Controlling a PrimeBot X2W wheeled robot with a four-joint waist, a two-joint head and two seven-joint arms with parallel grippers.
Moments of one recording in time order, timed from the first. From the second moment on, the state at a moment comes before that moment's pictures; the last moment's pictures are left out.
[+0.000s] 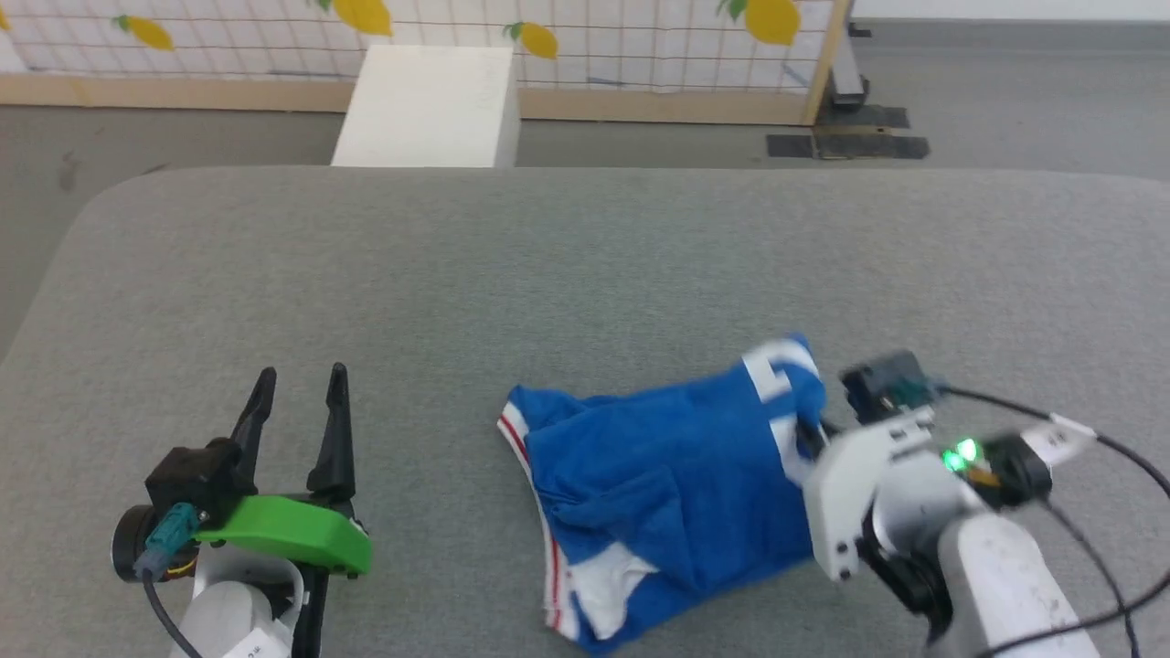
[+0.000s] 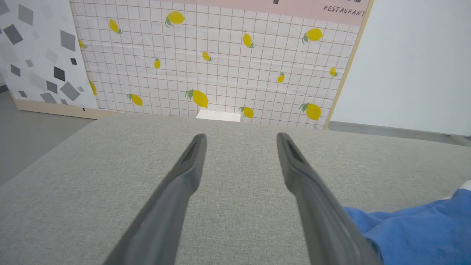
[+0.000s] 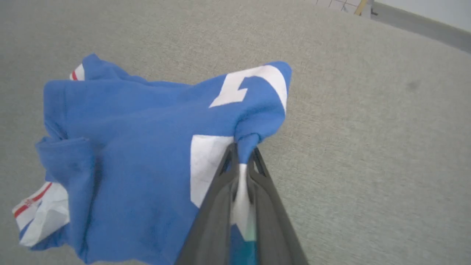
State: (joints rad) left arm -0.15 0.13 0.03 0.24 -0.23 -0.12 -0.26; right arm -0.20 -0.05 0.13 0.15 0.09 0.13 0.56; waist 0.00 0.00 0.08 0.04
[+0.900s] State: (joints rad) left arm -0.31 0.23 0.02 0.02 -0.20 -0.12 -0.21; right arm -0.64 -0.47 -0.12 0.35 -0.20 0.13 0.47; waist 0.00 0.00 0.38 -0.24
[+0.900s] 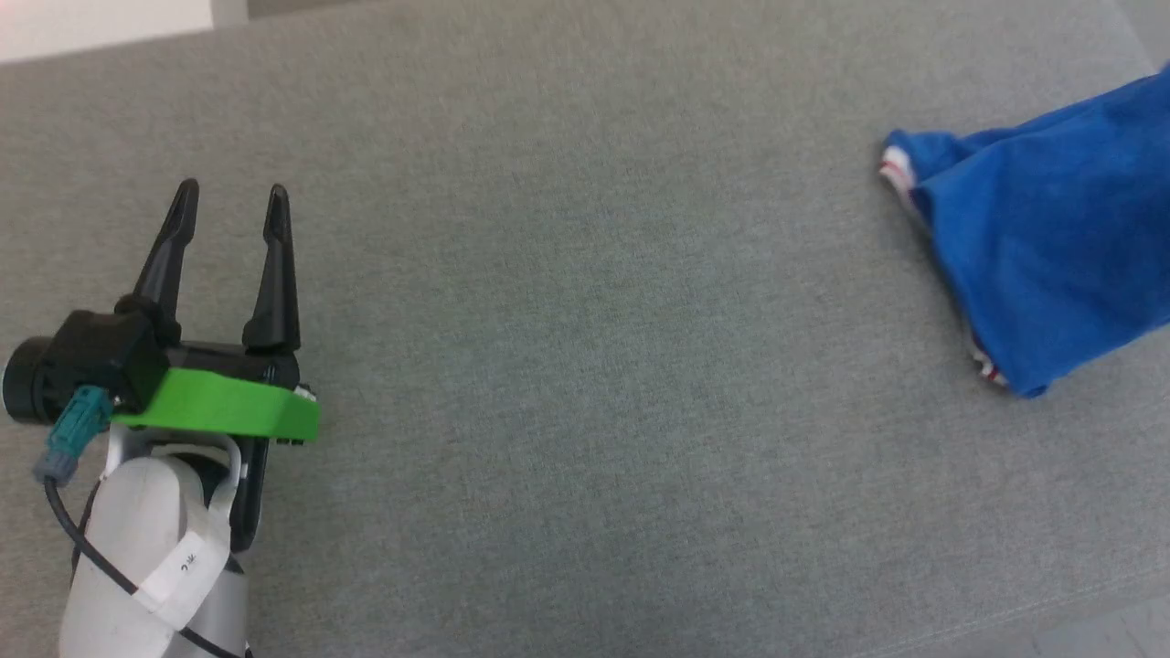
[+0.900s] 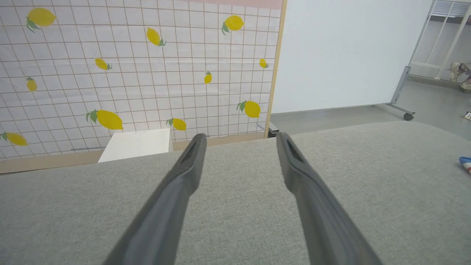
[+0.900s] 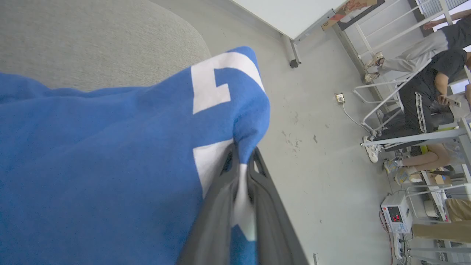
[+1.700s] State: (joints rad) left arm -0.23 0.17 -0.03 0.18 -0.24 -0.12 -0.24; right arm -0.52 -0.25 -0.42 0.31 -0.22 0.13 0.24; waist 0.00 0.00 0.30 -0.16
